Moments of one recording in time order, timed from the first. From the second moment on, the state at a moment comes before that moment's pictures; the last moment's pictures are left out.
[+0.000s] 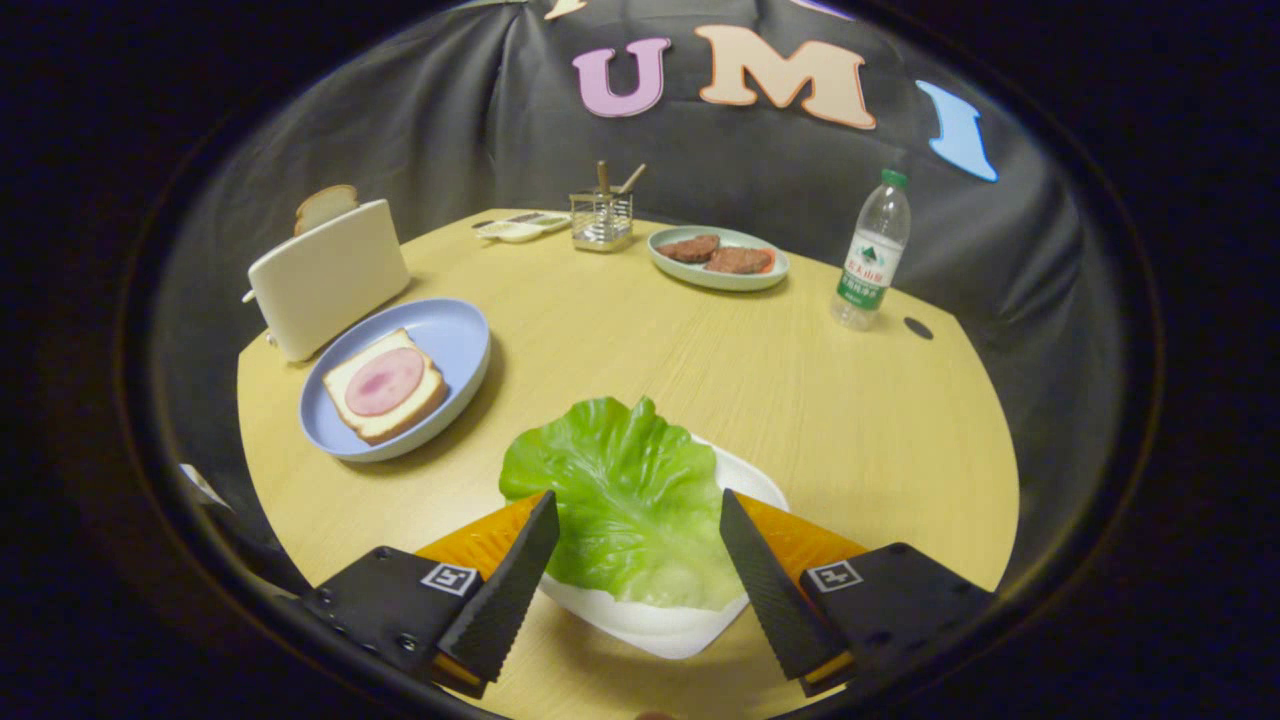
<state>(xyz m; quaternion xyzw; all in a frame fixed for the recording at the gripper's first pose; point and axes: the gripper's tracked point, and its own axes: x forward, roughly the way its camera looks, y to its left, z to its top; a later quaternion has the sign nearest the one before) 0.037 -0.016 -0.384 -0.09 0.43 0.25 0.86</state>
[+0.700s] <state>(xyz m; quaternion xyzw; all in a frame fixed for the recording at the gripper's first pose) 0.043 -0.017 -0.385 -0.07 0.44 0.19 0.88</state>
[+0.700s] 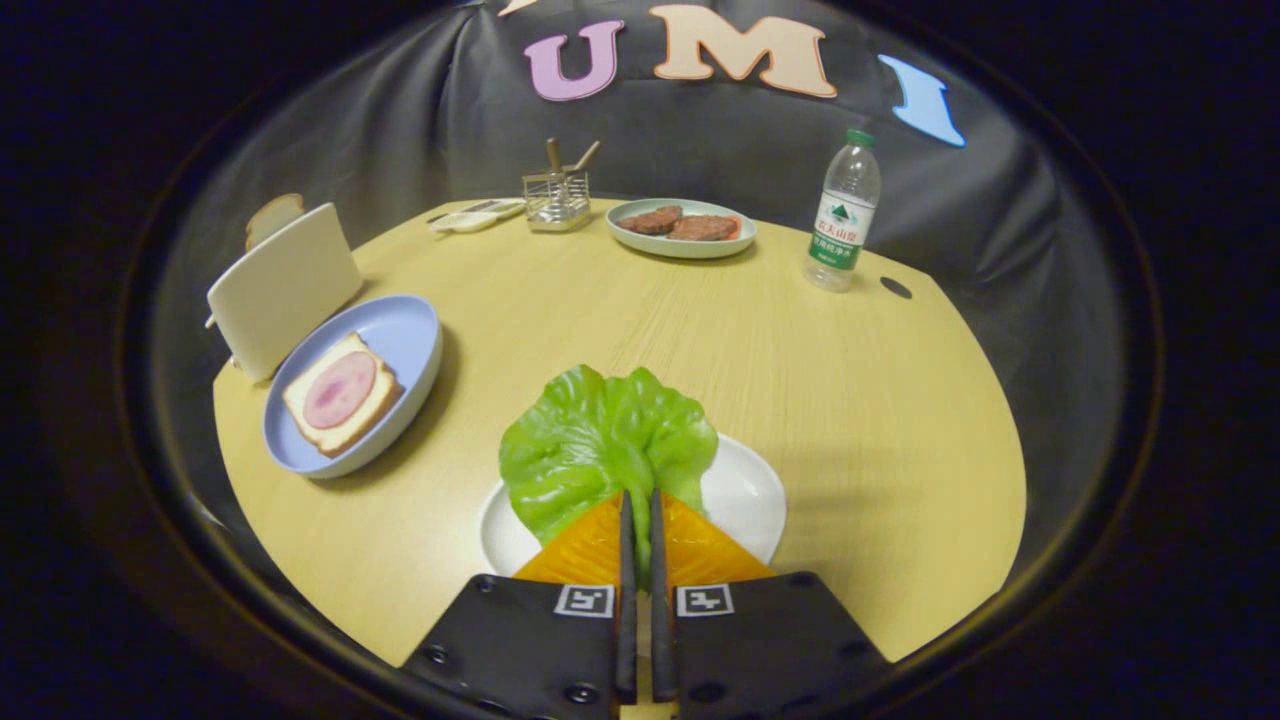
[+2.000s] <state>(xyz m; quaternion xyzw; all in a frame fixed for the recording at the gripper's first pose) -0.011 0.246 -0.334 -0.13 0.39 0.36 0.84</state>
